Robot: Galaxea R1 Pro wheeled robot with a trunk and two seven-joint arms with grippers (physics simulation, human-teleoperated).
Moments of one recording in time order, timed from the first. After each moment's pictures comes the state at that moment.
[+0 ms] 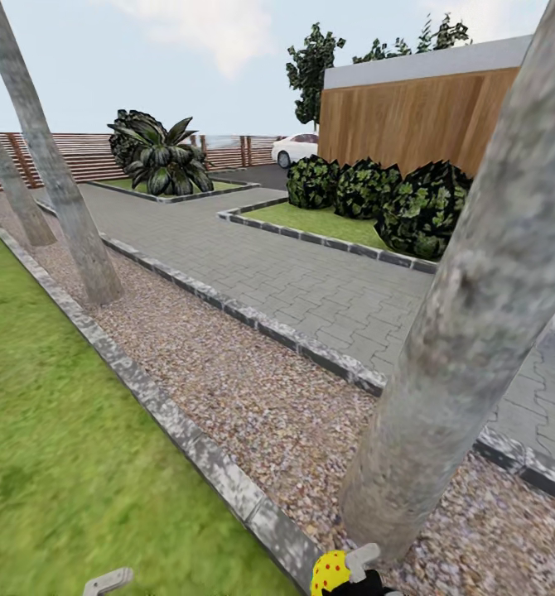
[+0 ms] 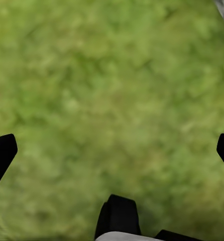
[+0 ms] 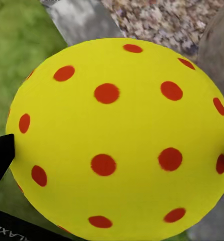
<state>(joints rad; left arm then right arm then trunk) -0.43 0.19 0.04 -0.09 0.27 0.02 -0.11 -0.50 0.07 0.31 -0.04 -0.06 -0.12 0.12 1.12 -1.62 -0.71</state>
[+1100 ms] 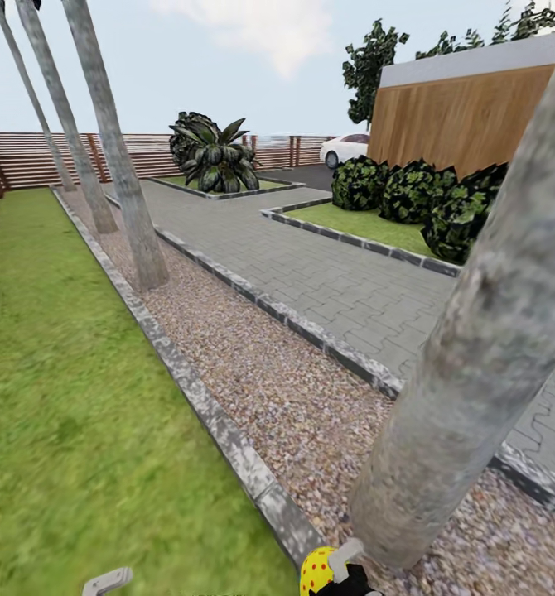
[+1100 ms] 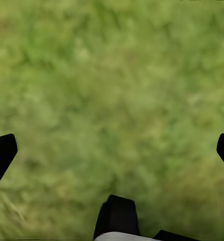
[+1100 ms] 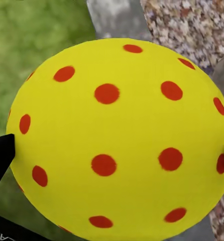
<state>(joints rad) -0.43 0.19 0.05 -0.09 0.27 0.02 -0.11 -0.50 0.13 0.33 -0.04 0.06 -0.12 0.03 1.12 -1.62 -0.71</state>
